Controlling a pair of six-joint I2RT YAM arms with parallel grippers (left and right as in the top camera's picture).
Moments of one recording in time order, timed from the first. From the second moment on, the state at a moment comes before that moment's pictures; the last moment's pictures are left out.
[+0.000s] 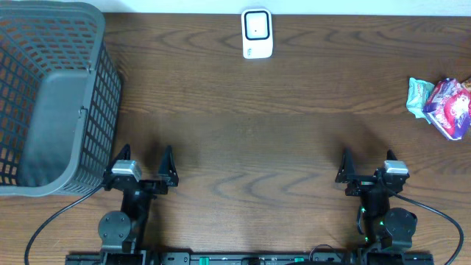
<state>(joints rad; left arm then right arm) -0.05 0.01 0.01 0.03 0.07 -0.22 -0.06 0.01 0.01 -0.07 -0.04 0.10</state>
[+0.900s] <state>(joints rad) -0.05 0.01 0.02 -0.12 -0.01 -0.11 -0.06 0.01 0.01 -0.07 -0.04 0.10</state>
